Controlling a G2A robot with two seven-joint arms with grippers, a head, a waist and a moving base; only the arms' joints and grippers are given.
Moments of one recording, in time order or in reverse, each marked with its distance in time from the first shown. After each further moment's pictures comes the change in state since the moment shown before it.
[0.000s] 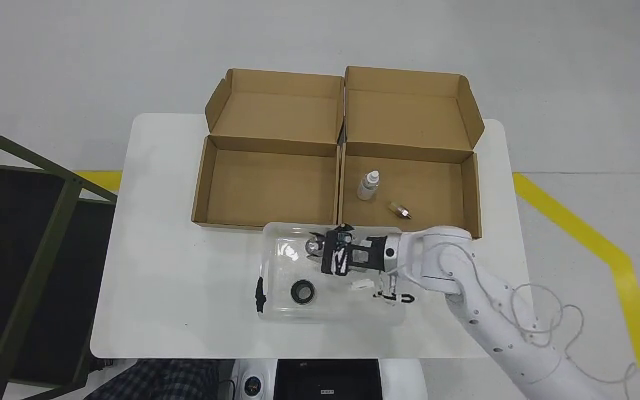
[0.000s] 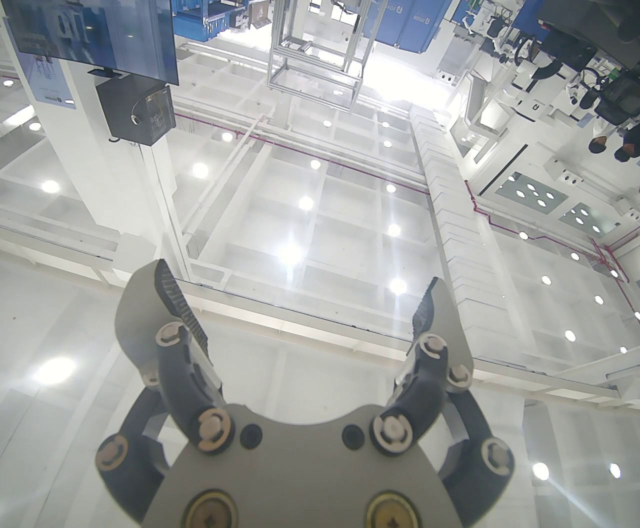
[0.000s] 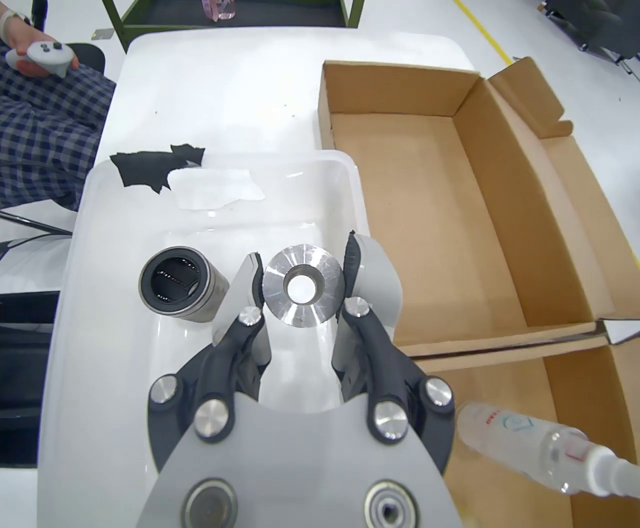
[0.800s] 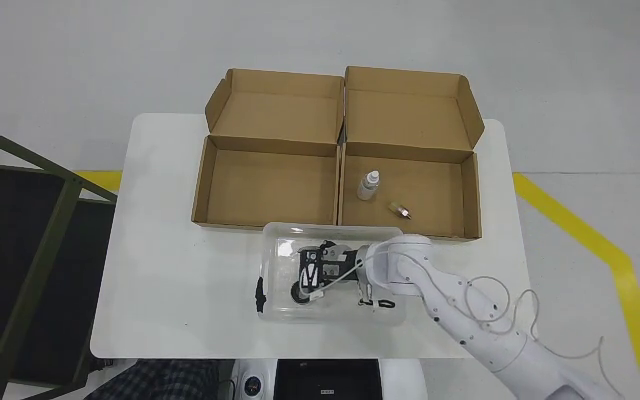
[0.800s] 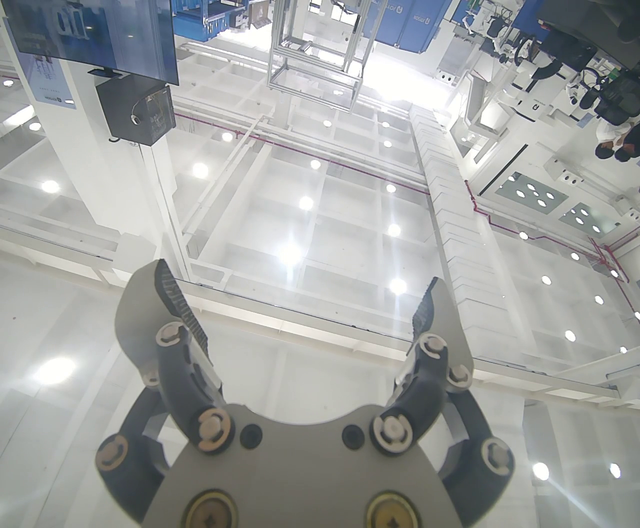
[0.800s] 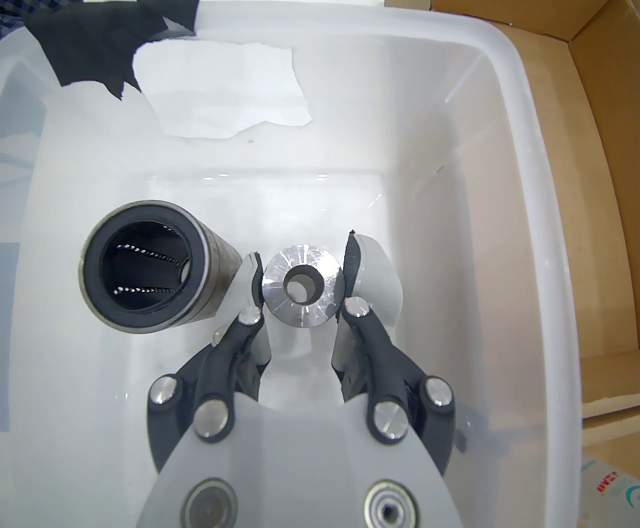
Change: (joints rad) left arm 0.000 0.000 0.000 0.000 0.000 0.000 0.000; right arm 0.122 -0.059 -0.253 0.217 -0.117 0.061 0.018
